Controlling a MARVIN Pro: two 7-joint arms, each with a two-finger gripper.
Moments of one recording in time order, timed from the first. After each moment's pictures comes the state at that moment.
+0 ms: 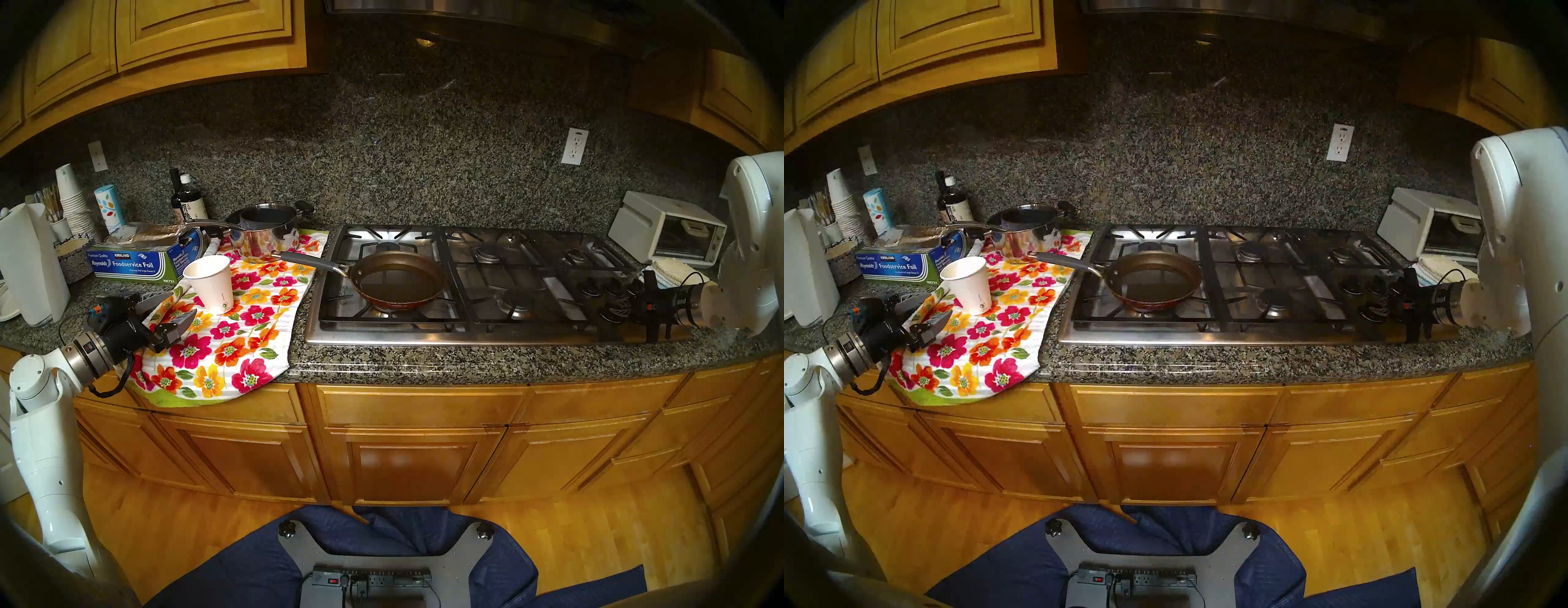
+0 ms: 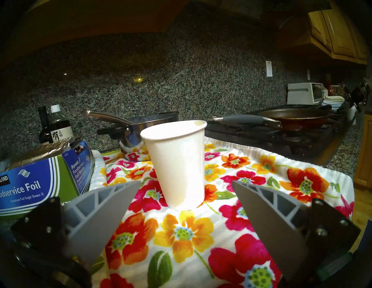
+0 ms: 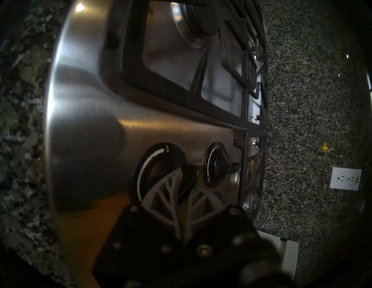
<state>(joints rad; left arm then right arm) 1.54 -1.08 -2.29 -1.41 -0.21 0.07 -1.21 0.42 -1.19 -2.38 -1.28 1.10 -0.96 -0.61</state>
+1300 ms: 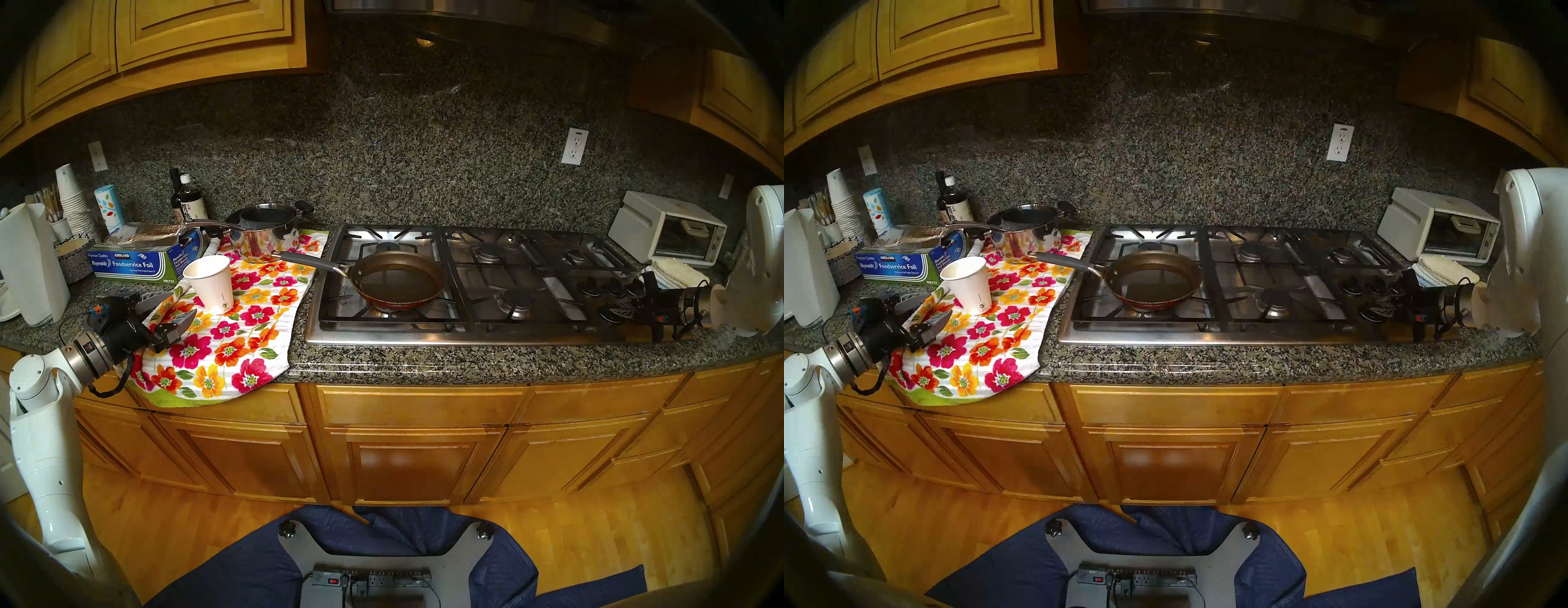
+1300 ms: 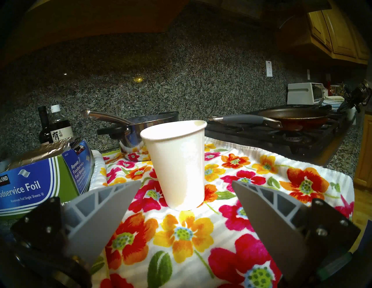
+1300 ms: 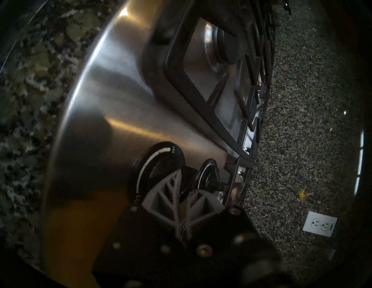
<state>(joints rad) 1.54 -1.08 -2.29 -1.41 -0.21 0.07 -1.21 0.38 -1.06 -2.31 -1.10 0.63 -0.88 -0.93</state>
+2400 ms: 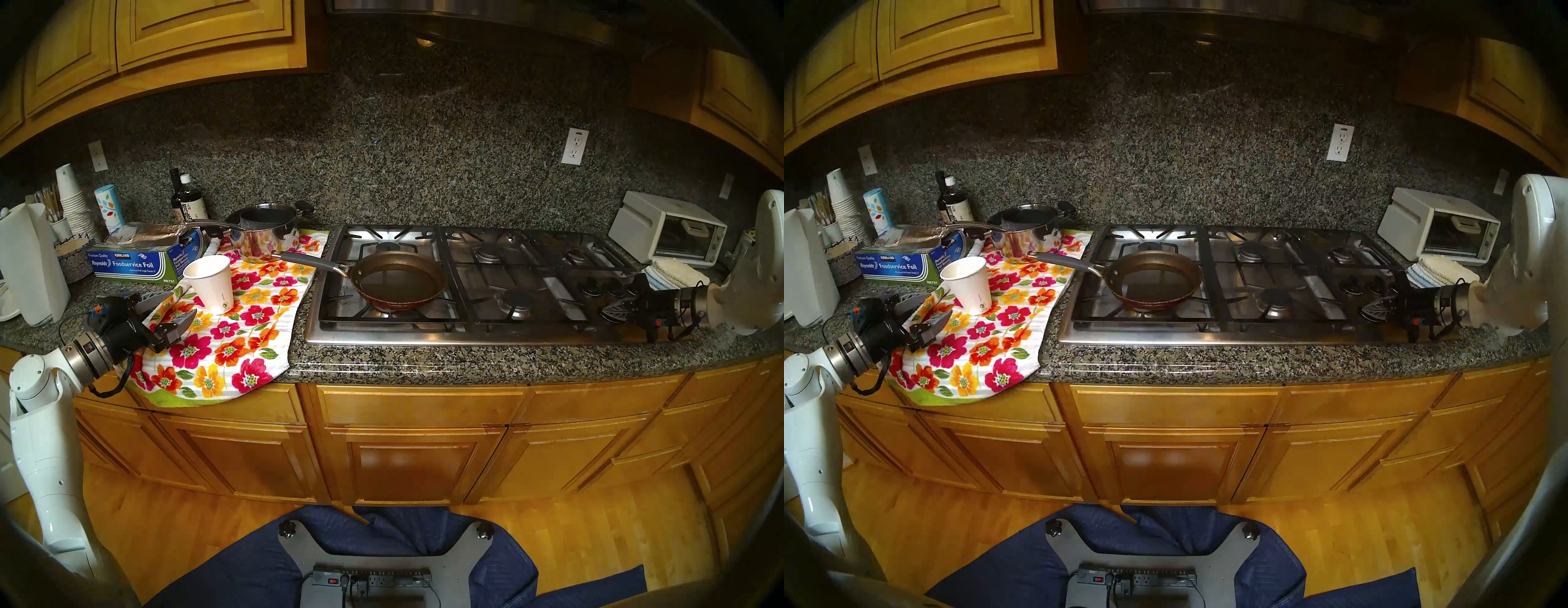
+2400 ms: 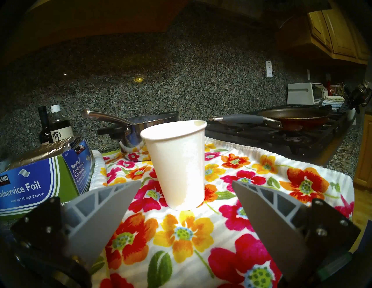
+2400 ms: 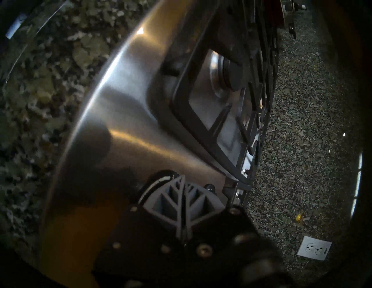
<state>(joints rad) 1.54 -1.08 -2.29 -1.41 -0.22 0.07 -1.21 0.39 -1.00 -2.21 -1.06 0.44 -0.89 -0.94</state>
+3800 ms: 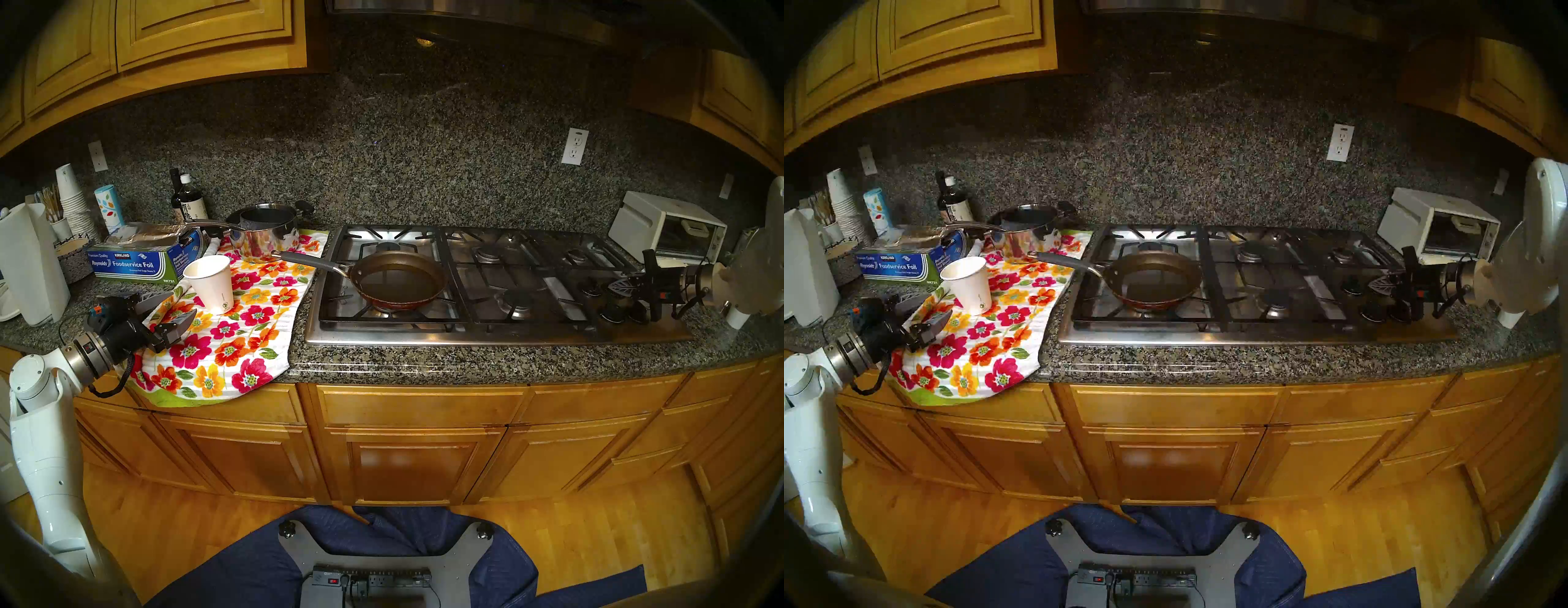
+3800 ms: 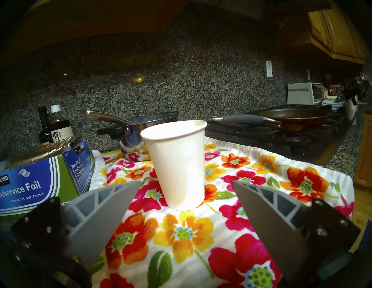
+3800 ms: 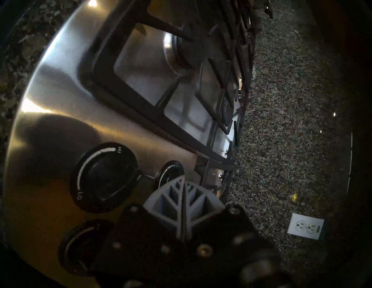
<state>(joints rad) 1.54 -1.08 -2.29 -1.41 -0.21 0.07 -1.21 0.46 -1.00 -2.20 -1.01 0.66 -0.96 -0.76</state>
